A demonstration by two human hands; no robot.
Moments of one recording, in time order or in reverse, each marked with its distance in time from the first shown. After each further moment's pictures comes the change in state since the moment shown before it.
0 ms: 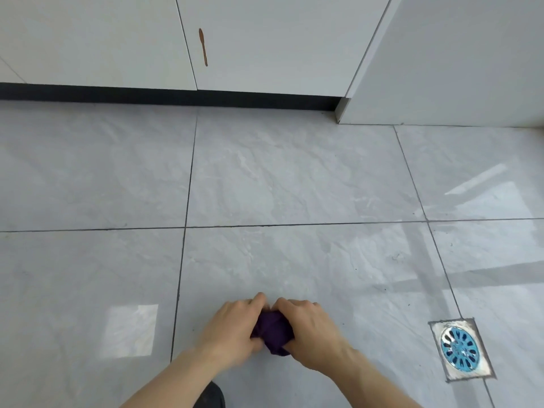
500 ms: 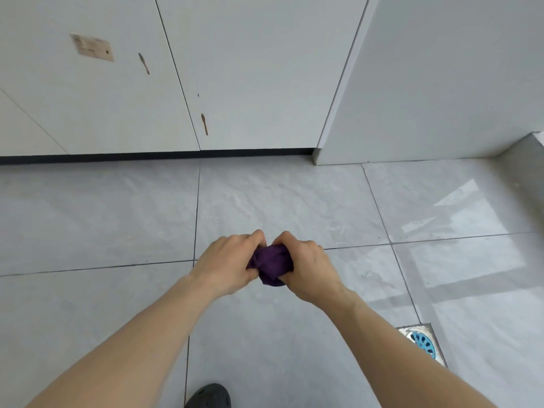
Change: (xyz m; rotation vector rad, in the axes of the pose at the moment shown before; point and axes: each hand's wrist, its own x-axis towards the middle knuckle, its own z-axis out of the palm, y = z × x) left_hand -0.018 0.086 -0.201 0.159 0.252 0.115; right_hand -0.014 -0.066 -0.181 0.136 0.388 0.008
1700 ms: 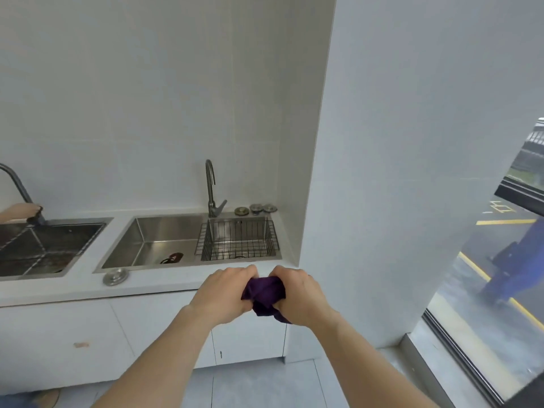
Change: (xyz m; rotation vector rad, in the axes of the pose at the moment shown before) left_hand -0.224 0.379 -0.752 0.158 0.353 0.113; right_hand -0.153 -0.495 -0.709 -0.174 0.256 -0.112
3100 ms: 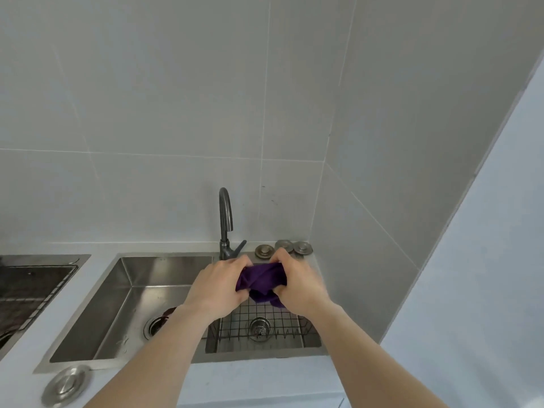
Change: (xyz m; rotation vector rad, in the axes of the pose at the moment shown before) left_hand 0.329 -0.255 -0.019 -0.051 0.132 -0.126; right_hand 0.428 0.018 0.044 0.098 0.000 -0.019
